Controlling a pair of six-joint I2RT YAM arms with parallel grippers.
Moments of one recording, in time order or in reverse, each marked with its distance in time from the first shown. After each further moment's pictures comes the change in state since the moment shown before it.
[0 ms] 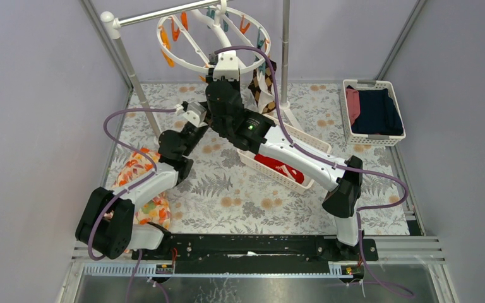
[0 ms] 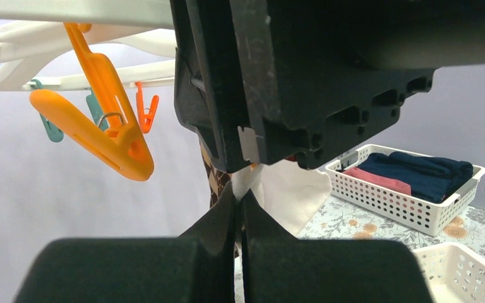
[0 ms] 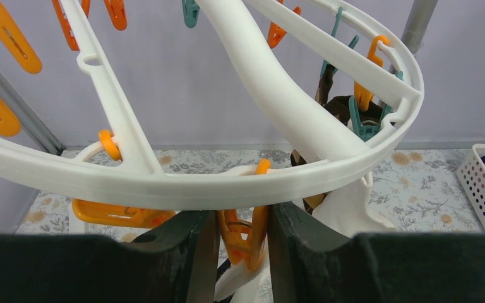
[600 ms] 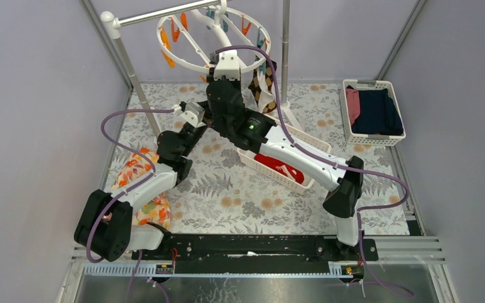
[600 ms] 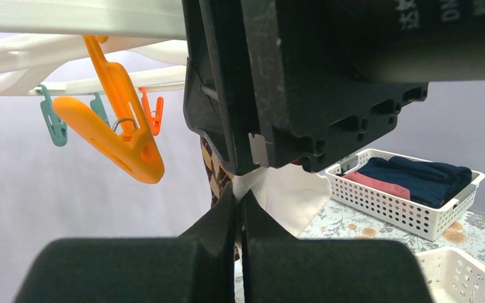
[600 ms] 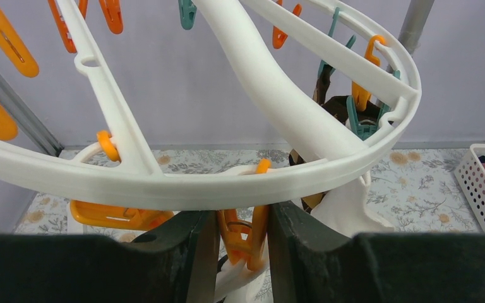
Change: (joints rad) left arm 0.000 -0.019 -0.001 -0.021 -0.007 0.006; right arm -0.002 -0.004 0.000 -0.015 0.000 0.001
